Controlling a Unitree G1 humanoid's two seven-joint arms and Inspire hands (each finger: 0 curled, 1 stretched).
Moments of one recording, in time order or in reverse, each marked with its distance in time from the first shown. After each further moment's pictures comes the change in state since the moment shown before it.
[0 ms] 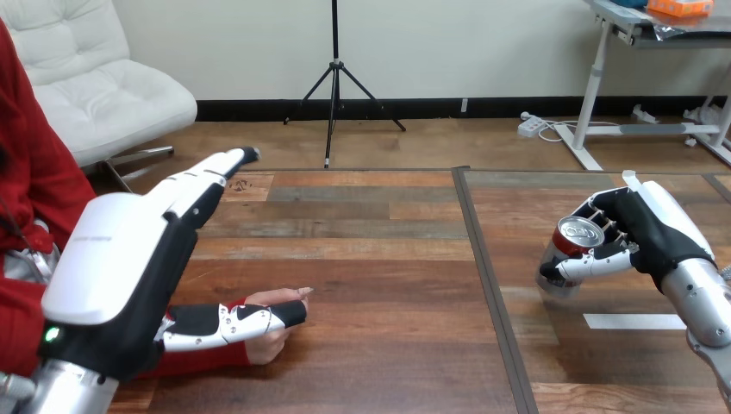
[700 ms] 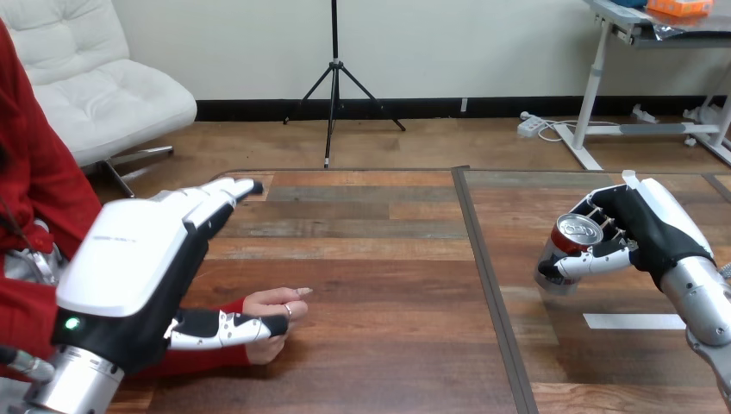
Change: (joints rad) left arm -0.072 0.087 -0.055 0.176 0.135 0.003 0.057; right arm 0.000 0.000 0.000 -0.008 0.010 -0.006 0.002
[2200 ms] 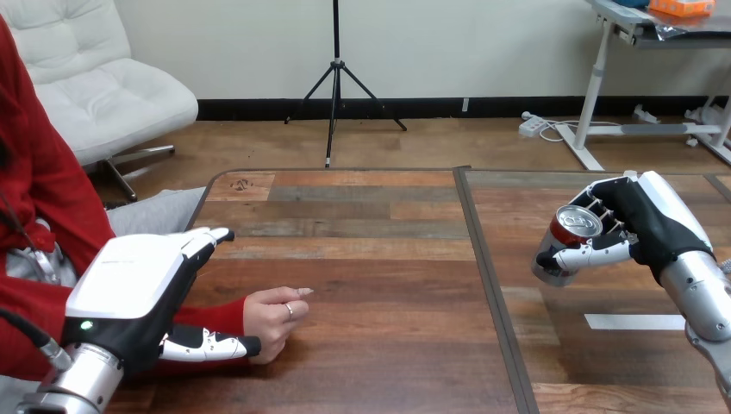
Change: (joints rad) left arm -0.119 0.096 -0.149 0.270 0.074 0.173 0.015; right arm 0.000 0.000 0.000 -0.021 0.024 0.000 0.001
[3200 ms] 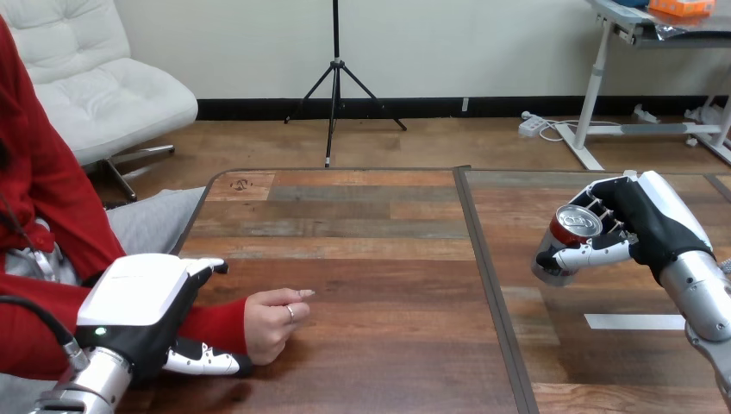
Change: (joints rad) left arm -0.073 0.022 -0.109 0.137 0.030 0.100 -0.010; right arm 0.000 0.000 0.000 0.000 0.000 -0.002 0.000
